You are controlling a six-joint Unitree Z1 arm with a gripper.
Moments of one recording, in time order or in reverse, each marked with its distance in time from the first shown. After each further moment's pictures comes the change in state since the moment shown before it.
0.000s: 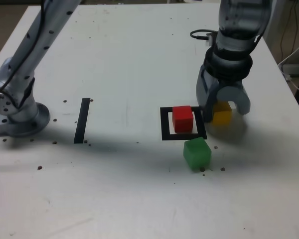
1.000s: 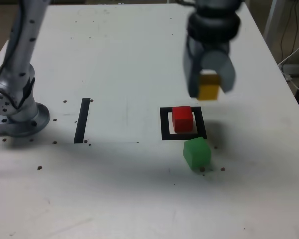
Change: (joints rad) arm -0.022 -0.232 0.025 0.161 -0.019 0.017
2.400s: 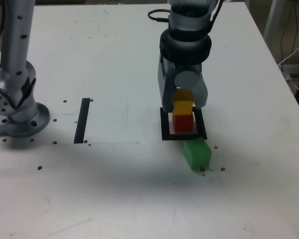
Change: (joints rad) arm -0.038 -0.051 0.277 -0.172 0.017 -0.092
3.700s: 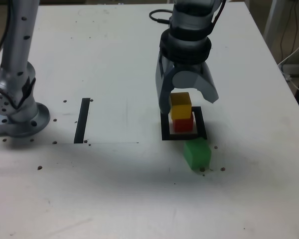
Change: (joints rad) arm 0.009 0.024 -0.044 0.073 -0.043 0.040
